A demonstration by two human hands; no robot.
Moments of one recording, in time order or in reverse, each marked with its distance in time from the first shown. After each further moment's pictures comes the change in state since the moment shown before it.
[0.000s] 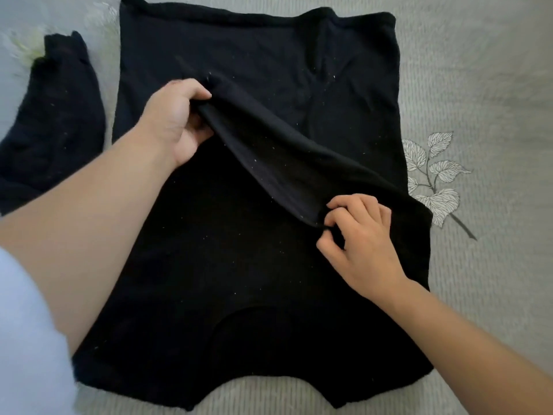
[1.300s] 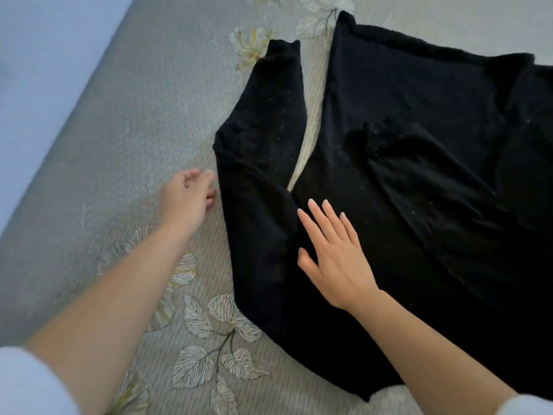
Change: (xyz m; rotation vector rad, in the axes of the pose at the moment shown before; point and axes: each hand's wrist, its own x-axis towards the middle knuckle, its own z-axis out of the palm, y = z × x) left_hand -0.066 0.001 -0.306 0.430 0.514 0.057; right_hand 0.039 -0.235 0.131 -0.094 -0.388 -0.211
